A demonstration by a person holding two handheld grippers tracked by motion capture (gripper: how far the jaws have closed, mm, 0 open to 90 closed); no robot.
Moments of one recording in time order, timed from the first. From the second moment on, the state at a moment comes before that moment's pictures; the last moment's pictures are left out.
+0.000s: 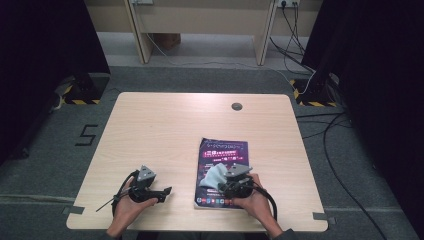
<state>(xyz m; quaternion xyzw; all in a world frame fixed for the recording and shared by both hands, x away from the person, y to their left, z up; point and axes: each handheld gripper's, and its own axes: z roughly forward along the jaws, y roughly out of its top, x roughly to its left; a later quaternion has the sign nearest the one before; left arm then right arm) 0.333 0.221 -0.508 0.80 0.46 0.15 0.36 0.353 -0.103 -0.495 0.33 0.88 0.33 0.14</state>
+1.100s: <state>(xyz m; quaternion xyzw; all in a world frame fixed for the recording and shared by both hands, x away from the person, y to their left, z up) 0.336 0.221 -0.509 0.80 0.46 0.15 0.35 0.340 -0.077 -0.496 0.29 0.89 0.33 0.13</state>
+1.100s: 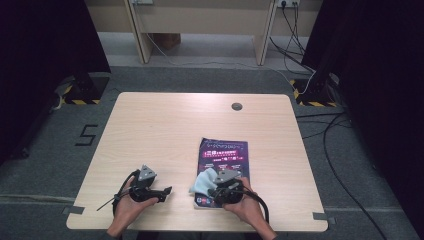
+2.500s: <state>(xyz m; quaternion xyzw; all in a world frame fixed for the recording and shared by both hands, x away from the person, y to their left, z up) 0.336 0.222 -0.510 0.80 0.46 0.16 0.34 0.316 -0.049 -0.496 0.25 0.90 0.34 0.11</state>
